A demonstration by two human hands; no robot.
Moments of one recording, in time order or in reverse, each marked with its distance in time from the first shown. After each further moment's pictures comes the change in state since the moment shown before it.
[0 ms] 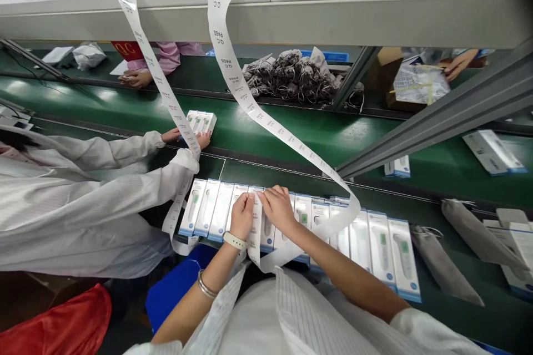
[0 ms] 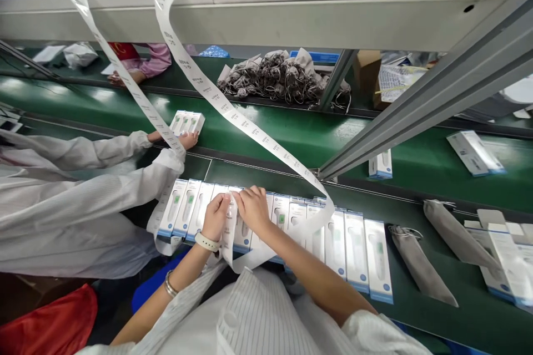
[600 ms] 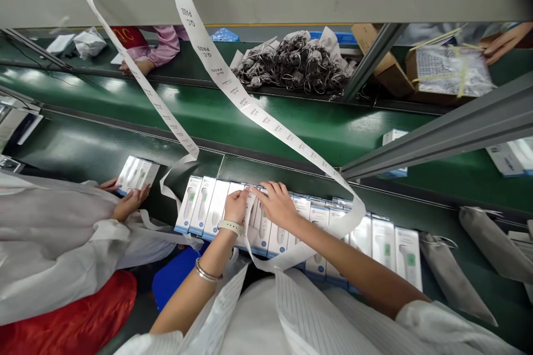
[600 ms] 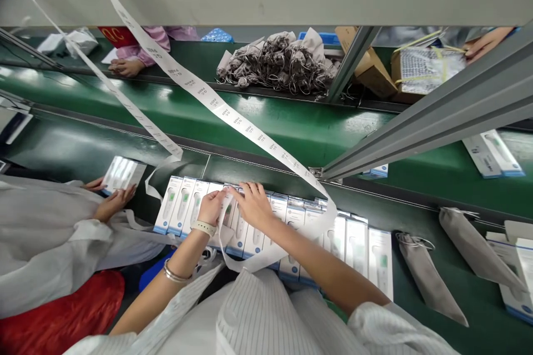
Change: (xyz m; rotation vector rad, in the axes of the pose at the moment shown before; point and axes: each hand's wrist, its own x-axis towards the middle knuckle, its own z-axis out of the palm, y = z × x) left_hand 0.030 -0.016 0.012 -0.114 0.168 -0.402; right_hand 0.004 0.038 -0.002 -0.170 -0.252 -0.270
